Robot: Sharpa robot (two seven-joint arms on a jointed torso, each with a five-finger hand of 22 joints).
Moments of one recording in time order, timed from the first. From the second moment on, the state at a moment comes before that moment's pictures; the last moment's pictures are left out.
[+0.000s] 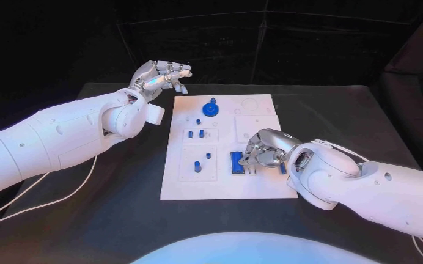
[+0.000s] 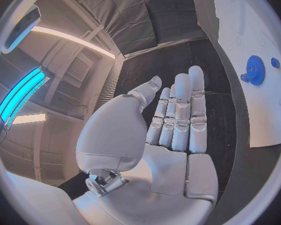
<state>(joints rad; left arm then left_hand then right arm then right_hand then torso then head) 1.17 -0.76 -0.03 1.27 -0.10 -0.16 0.47 1.26 -0.06 0.38 -0.08 0.05 1.01 0.18 0.16 0.07 1.06 0.11 0.25 0.07 1.18 0.02 0.89 0.44 0.18 1.17 0.13 0.52 0.58 0.98 -0.91 -0.04 1.82 -1.44 -0.36 -0.41 1.32 0.06 -0.18 0.11 0.14 0.99 0.05 0.53 0.29 1.39 -0.03 1.02 1.13 1.47 -0.08 1.47 1.31 0.05 1.47 0.02 1.44 1.31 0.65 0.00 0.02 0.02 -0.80</state>
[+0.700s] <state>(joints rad) 1.17 -0.76 -0.03 1.27 -0.10 -0.16 0.47 1.27 -0.06 0.38 -0.08 0.05 1.01 0.18 0.16 0.07 1.06 0.11 0.25 0.07 1.18 0.02 0.89 0.44 0.18 1.17 0.13 0.51 0.58 0.98 -1.11 -0.04 1.83 -1.38 -0.42 -0.39 1.31 0.05 -0.21 0.11 0.20 0.94 0.08 0.46 0.26 1.39 0.00 1.03 1.15 1.47 -0.08 1.47 1.31 0.05 1.47 0.03 1.44 1.31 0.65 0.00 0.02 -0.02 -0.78</state>
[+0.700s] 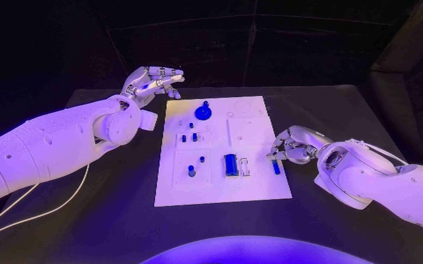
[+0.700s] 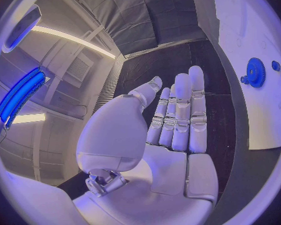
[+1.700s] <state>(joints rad) 1.17 -0.77 -0.03 1.28 -0.10 -0.16 0.47 1.27 -0.06 0.38 -0.08 0.05 1.01 0.18 0.16 0.07 1.06 0.11 0.25 0.07 1.18 0.02 0.89 0.44 0.18 1.17 0.13 0.51 0.58 0.98 -1.10 -0.04 1.81 -1.48 -0.30 -0.49 1.26 0.04 -0.27 0.14 0.22 0.97 0.07 0.45 0.27 1.39 0.00 1.04 1.15 1.46 -0.07 1.47 1.31 0.05 1.47 0.04 1.44 1.31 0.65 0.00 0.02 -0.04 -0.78</state>
